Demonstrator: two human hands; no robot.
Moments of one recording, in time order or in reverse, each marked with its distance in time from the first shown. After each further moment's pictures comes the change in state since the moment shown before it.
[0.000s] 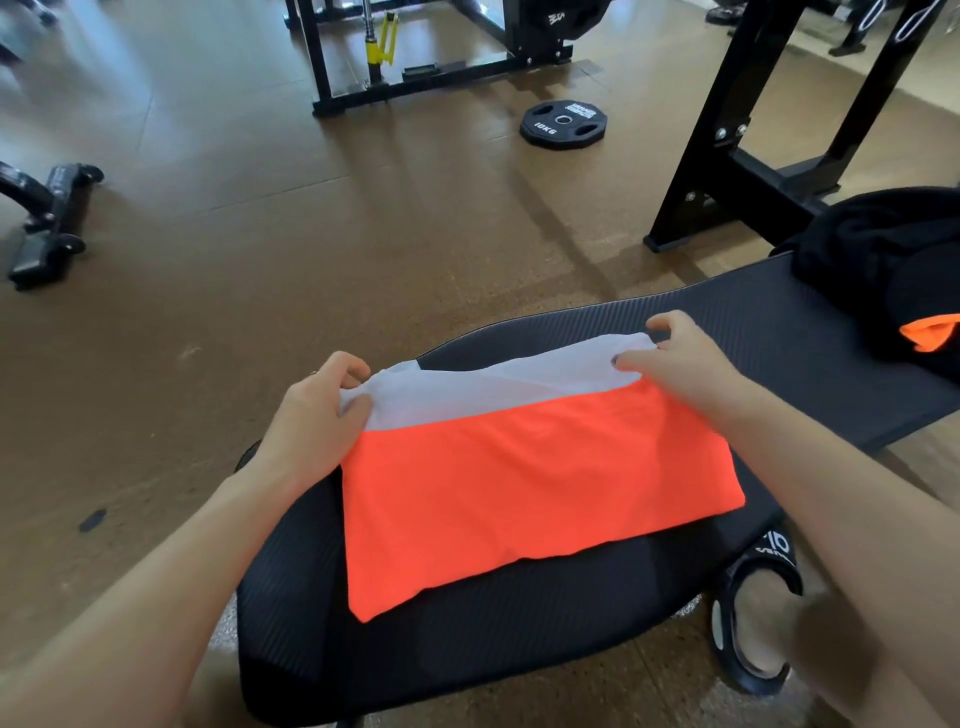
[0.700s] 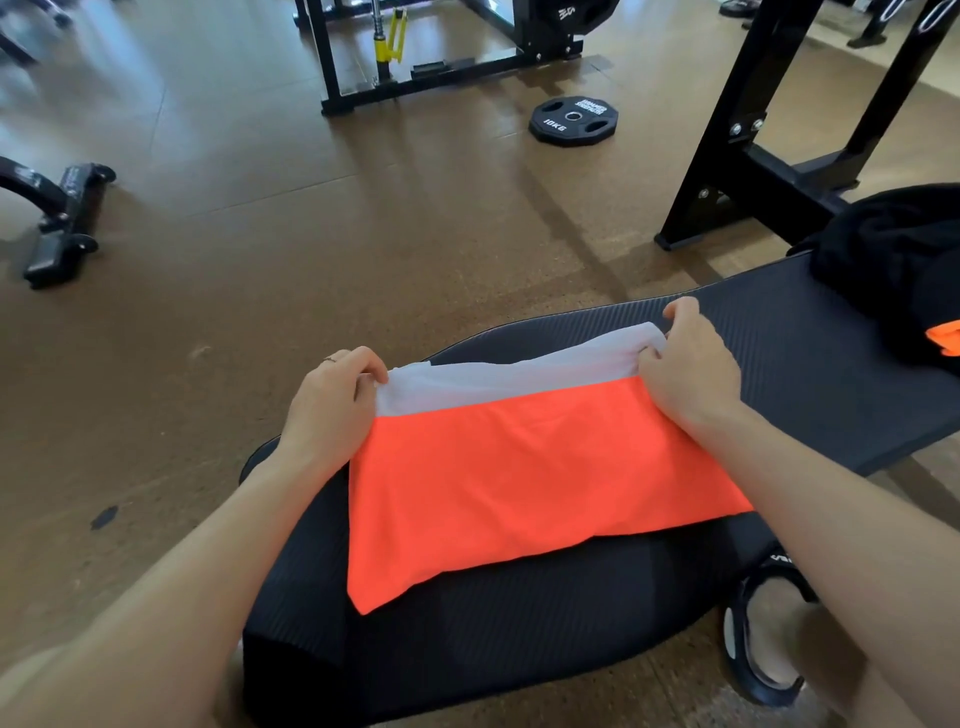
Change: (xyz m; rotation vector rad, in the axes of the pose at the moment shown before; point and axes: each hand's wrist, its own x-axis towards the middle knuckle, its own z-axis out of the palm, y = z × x) left_hand 0.018 0.009 0.010 0.067 0.096 0.051; right_hand 0.017 0.007 0.023 -0.337 0.308 -0.144
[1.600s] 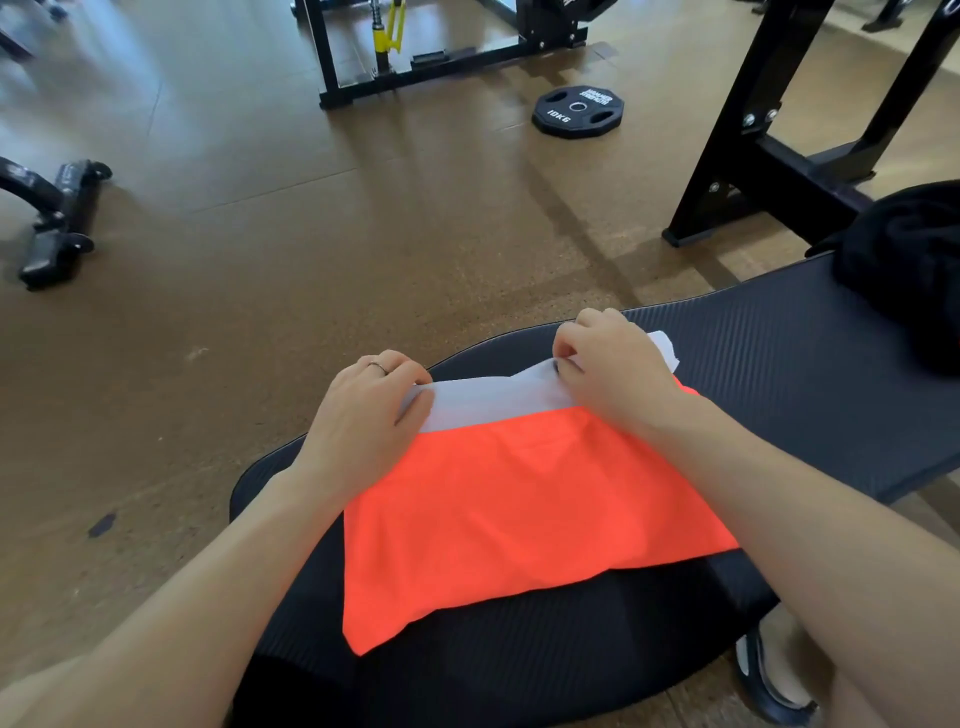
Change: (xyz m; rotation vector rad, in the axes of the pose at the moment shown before) left_hand 0.012 0.012 0.017 0.252 -0.069 0.352; right_hand 0.008 -0.055 0.031 -0.203 -0.122 -0.541
